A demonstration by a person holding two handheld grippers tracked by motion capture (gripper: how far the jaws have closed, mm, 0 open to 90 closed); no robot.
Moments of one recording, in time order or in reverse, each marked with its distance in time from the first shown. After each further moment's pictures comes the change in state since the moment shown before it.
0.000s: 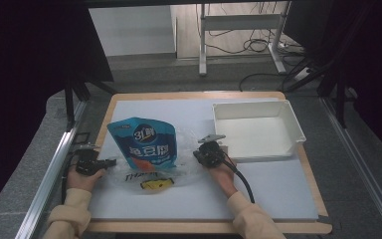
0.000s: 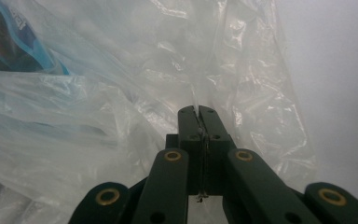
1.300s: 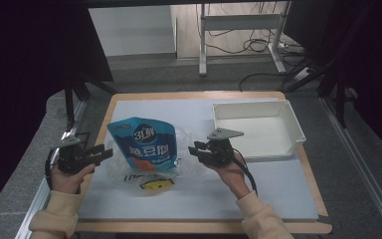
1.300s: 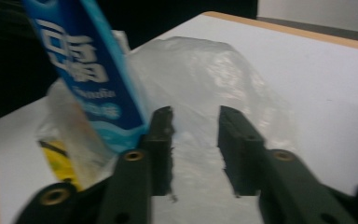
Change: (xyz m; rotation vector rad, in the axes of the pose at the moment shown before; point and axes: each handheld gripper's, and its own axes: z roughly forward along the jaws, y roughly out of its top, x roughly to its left) left arm -0.034 0.025 -0.079 -0.277 -0.122 0.086; right arm 0.017 0.027 -0.084 -0.228 0.186 -0.069
